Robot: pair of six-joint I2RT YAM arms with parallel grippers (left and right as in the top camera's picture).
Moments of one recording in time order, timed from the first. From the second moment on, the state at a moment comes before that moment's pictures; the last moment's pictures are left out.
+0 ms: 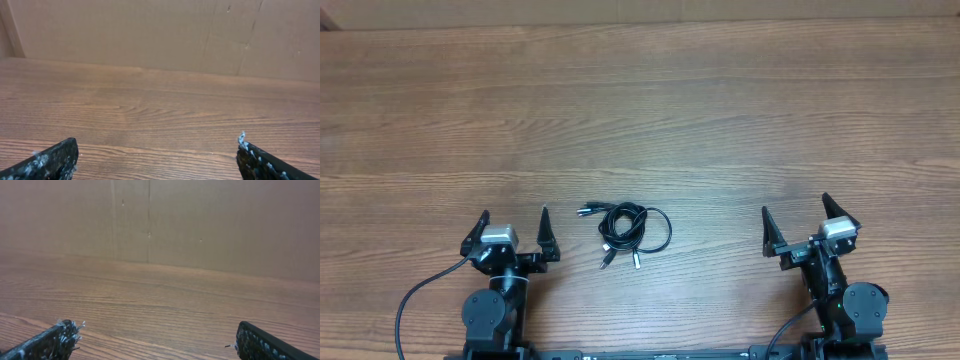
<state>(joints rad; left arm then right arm) -0.04 0.01 0.01 -0.08 -0.06 -0.10 0.01 0.01 0.02 -0.02 -0.20 -0.04</state>
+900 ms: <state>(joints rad) -0.04 0.01 0.01 -0.08 -0.04 -0.10 0.01 0.01 0.02 -0.02 -0.20 -0.04</state>
